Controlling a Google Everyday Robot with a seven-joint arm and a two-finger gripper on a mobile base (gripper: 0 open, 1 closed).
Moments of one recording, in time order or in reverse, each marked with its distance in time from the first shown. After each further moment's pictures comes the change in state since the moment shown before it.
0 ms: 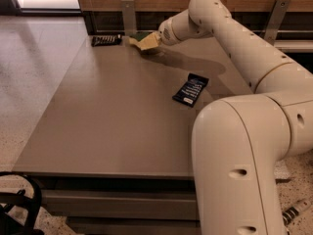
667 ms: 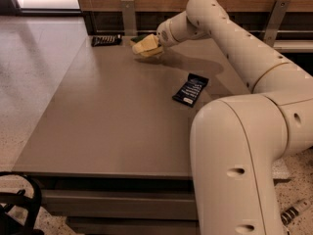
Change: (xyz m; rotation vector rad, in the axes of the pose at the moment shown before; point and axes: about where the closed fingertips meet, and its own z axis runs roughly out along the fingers) arm 0.002 0.003 0.006 -0.008 0.005 0.001
